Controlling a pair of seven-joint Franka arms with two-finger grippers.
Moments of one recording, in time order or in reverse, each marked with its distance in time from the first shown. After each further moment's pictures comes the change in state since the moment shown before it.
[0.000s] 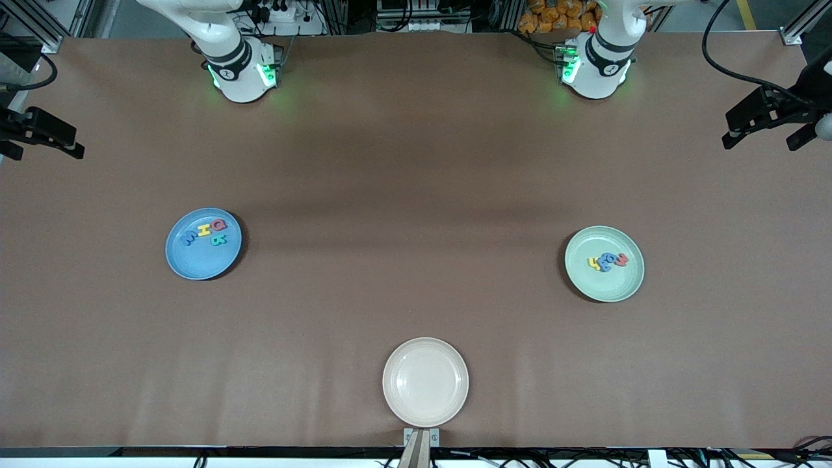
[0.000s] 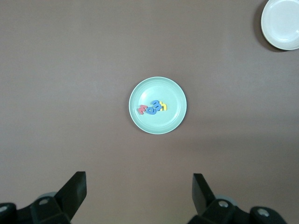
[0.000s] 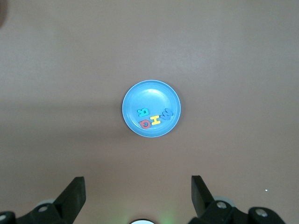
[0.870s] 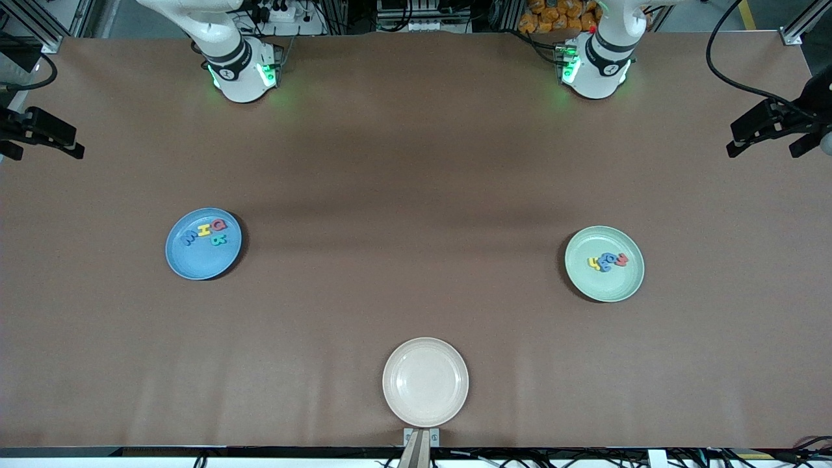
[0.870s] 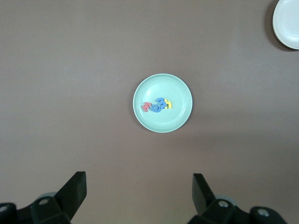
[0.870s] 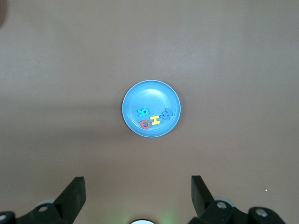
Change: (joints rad) left arm 0.026 0.029 0.002 0.001 0.000 -0.002 0.000; right arm 0.000 0.000 0.000 0.000 0.000 0.000 0.000
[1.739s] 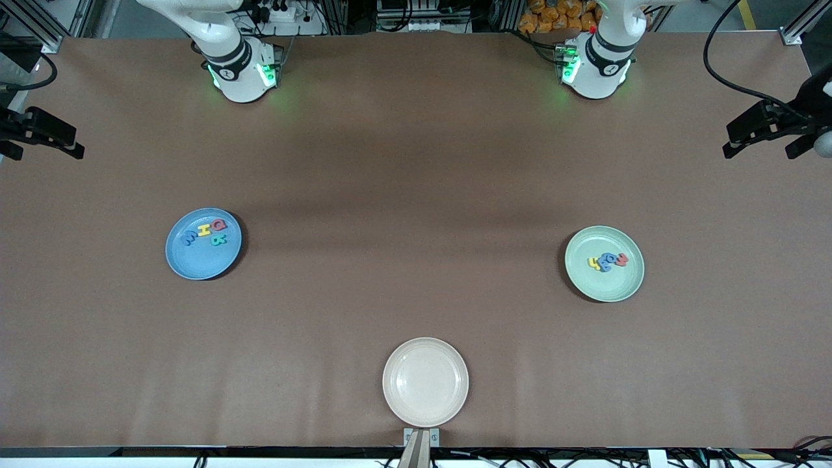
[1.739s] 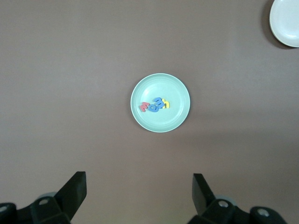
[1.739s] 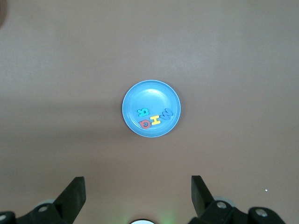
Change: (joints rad) left arm -0.006 0.001 -0.020 0.001 0.000 0.000 0.000; right arm 0.000 0.000 0.000 0.000 0.000 0.000 0.000
